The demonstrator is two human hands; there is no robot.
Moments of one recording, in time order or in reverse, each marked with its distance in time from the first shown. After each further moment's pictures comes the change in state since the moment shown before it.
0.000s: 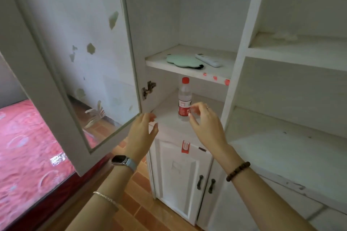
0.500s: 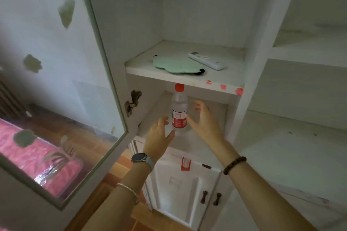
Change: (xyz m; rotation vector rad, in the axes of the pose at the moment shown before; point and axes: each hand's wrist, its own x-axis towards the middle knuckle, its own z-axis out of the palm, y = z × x) left_hand 0.090 -0.045 0.122 -0.174 -0.291 -0.082; right_hand 0.094 0.058 0.072 0.064 -0.042 0.300
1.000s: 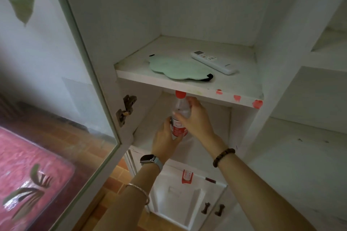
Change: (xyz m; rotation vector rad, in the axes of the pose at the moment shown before) left_hand 0.053 -0.010 0.042 -0.151 -0.060 -0.120; right_hand 0.074 0.008 0.046 0.118 0.035 -0.051
